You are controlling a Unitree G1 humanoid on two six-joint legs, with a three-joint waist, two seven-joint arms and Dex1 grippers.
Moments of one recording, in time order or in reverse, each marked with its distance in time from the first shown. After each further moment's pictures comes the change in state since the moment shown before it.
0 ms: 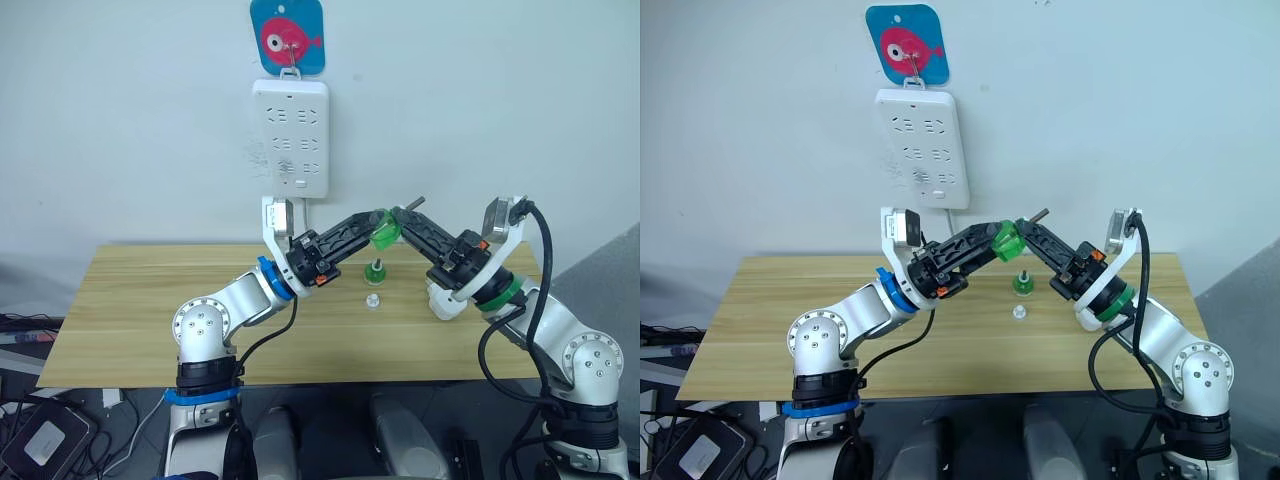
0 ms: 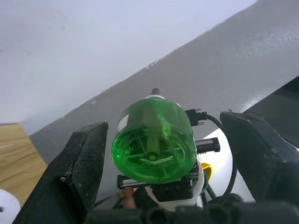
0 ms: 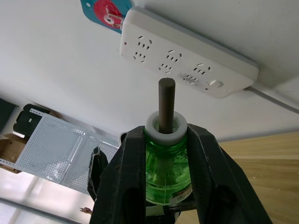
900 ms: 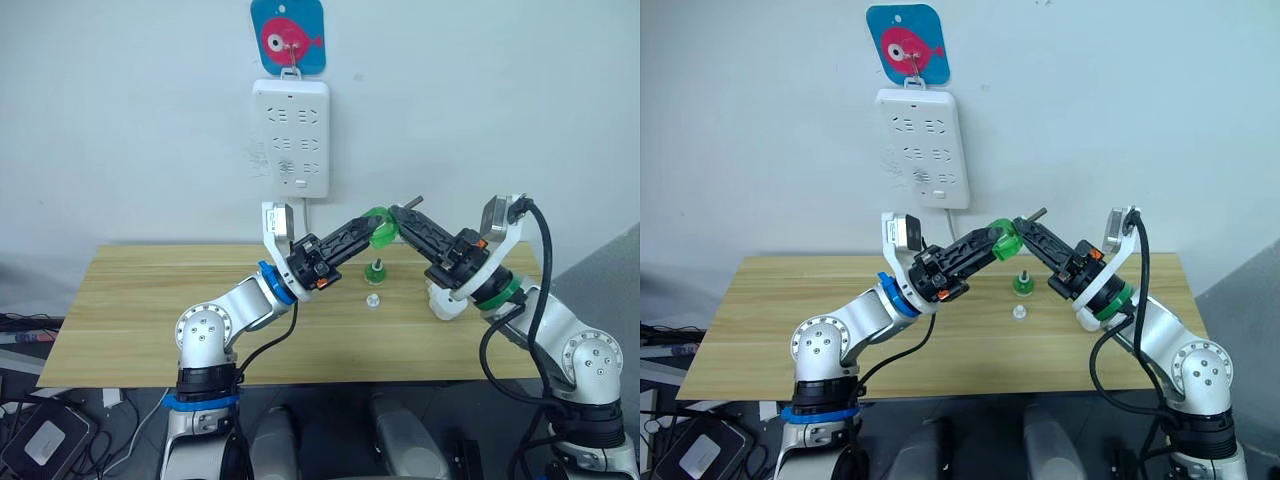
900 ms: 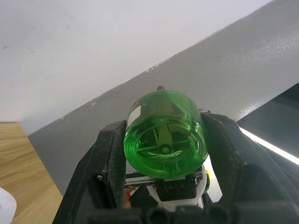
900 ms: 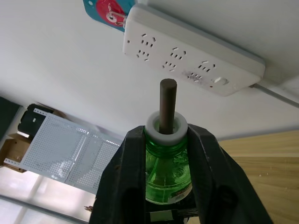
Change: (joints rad) left arm 0.026 0.039 -0.048 -0.002 -0.037 -0.060 0.017; right arm 0.004 -0.069 0.059 -0.016 0.036 -0.057 0.004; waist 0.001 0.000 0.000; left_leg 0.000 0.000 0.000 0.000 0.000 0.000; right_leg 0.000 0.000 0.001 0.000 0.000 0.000
